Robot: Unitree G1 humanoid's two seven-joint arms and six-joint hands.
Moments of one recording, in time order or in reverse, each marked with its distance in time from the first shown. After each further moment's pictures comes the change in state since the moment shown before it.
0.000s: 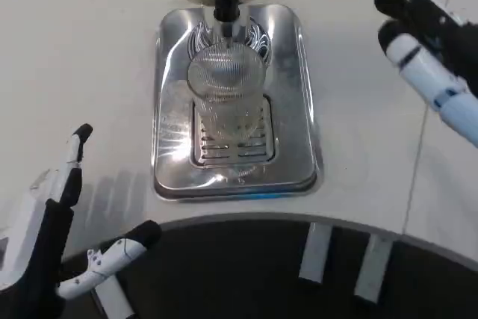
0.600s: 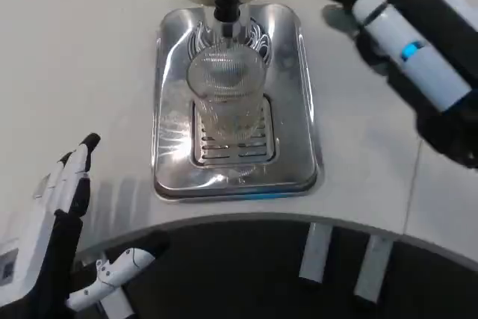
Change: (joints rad) left arm 0.047 -0.063 -0.001 -0.052 0.049 0.021 0.004; right arm -0.134 0.061 0.069 0.212 0.289 0.004 -0.138
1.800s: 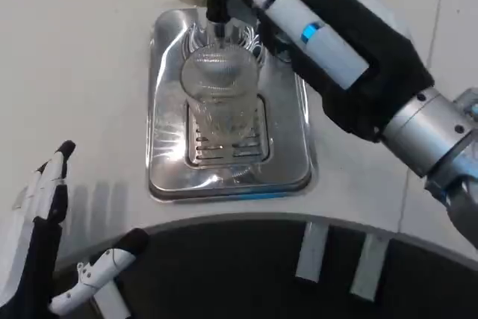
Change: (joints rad) left arm 0.004 -0.012 0.042 0.044 -0.025 -0.005 0.009; right arm -0.169 0.040 0.222 0.201 0.052 -0.101 -0.065
